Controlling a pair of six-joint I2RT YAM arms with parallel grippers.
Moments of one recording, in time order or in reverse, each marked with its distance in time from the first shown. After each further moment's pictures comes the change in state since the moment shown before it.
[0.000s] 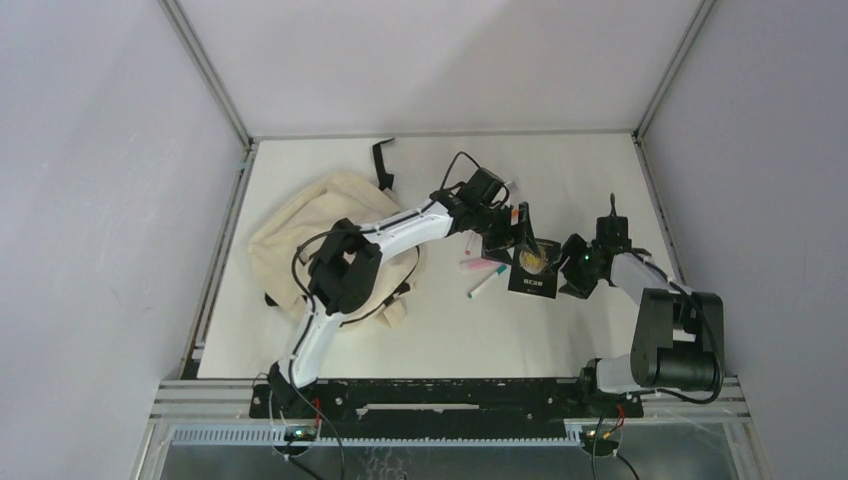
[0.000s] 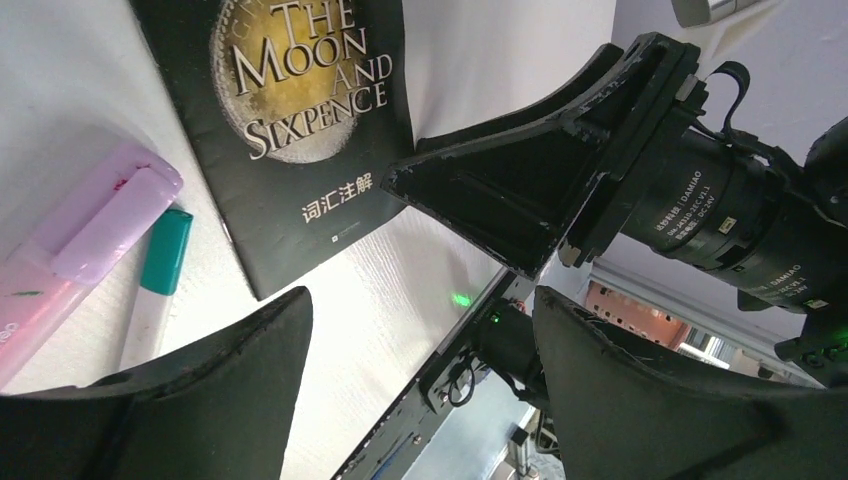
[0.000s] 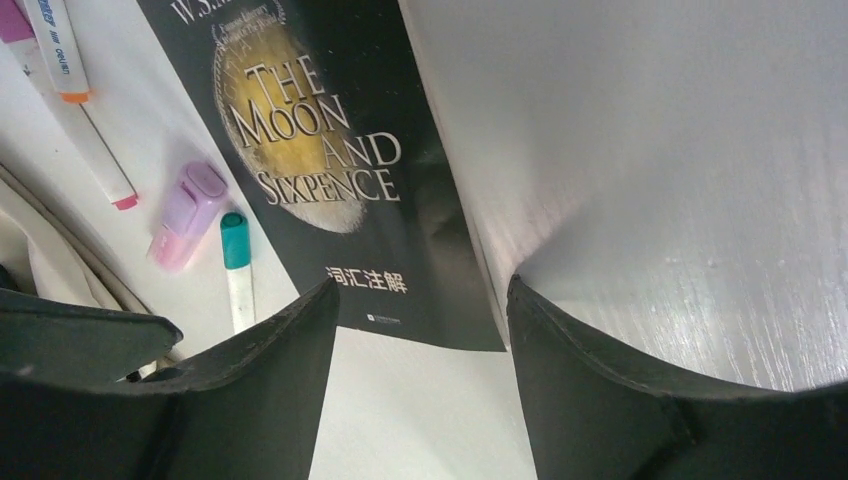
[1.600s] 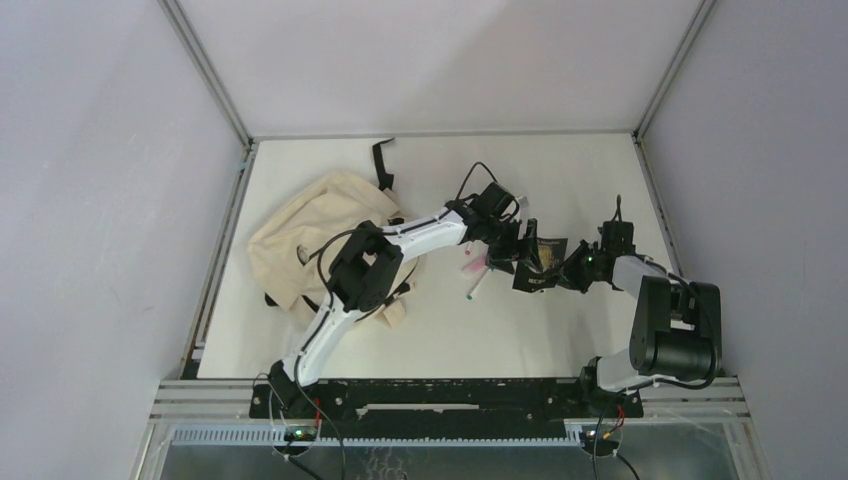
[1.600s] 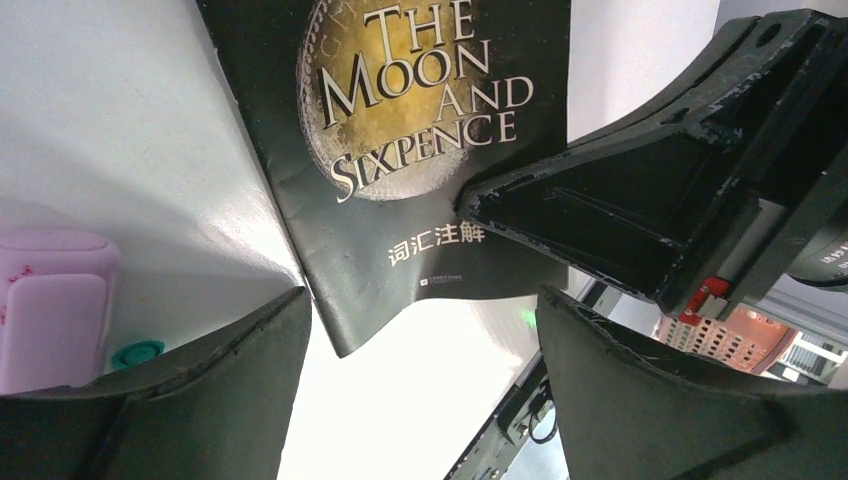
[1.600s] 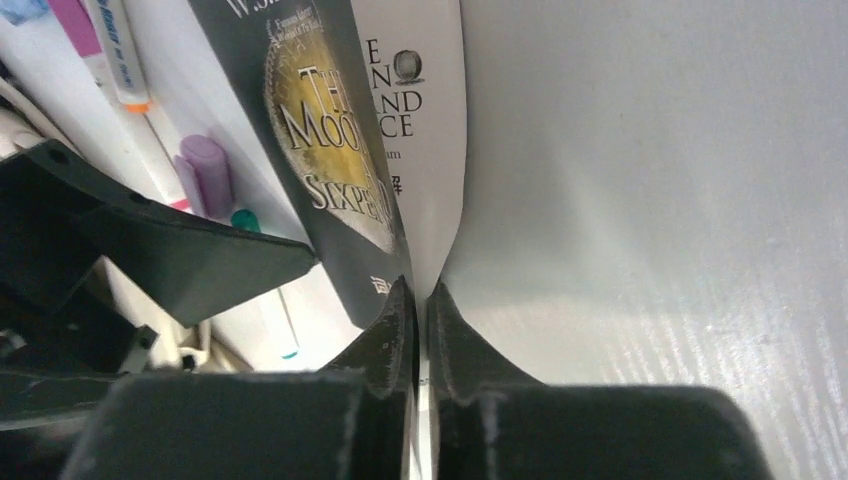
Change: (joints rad) left arm -0.031 0.155 0.089 -0.004 -0.021 0.135; right arm -0.055 0.047 -0.064 0.151 -0.143 0.032
